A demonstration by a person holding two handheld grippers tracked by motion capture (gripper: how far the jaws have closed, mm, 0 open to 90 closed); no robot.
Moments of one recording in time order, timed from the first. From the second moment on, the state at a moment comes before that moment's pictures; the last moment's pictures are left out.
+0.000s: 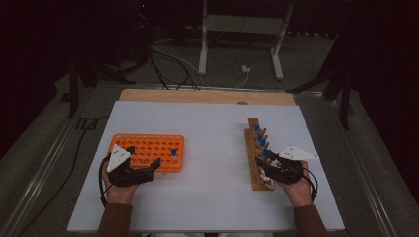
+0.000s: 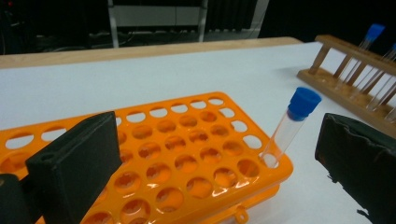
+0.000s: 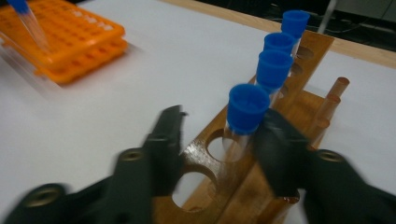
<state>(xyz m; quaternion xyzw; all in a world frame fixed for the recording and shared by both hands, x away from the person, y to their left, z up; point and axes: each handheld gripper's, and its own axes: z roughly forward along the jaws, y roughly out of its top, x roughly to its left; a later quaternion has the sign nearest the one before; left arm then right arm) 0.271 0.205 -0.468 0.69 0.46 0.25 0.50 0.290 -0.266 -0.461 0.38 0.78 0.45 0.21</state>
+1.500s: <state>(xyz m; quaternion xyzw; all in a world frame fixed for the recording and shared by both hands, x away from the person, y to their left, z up) 0.277 0.196 -0.467 0.71 0.44 0.21 0.51 0.292 -0.262 -0.433 0.40 0.76 0.46 0.23</state>
